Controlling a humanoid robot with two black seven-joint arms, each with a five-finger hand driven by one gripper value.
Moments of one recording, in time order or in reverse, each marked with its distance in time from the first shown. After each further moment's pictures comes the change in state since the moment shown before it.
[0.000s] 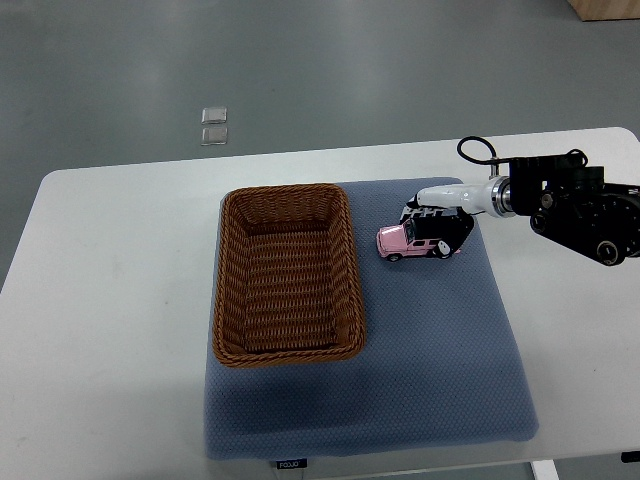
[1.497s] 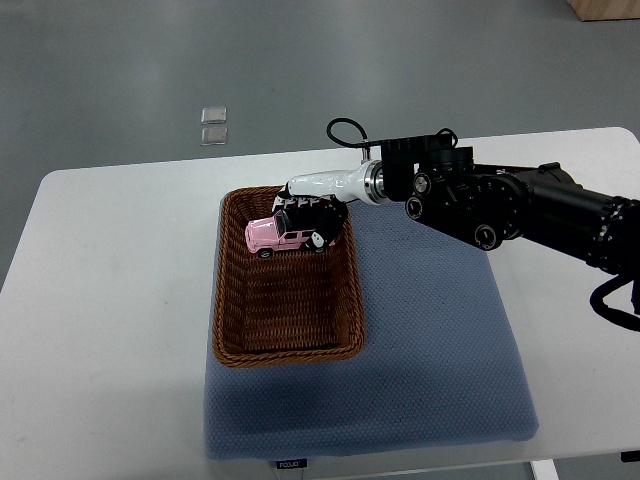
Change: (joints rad) left arm 0.000 0.000 0.002 -0.003 0.000 0.000 0.000; right arm 0.134 0.354 0.009 -0.093 0.098 -0.006 -0.027
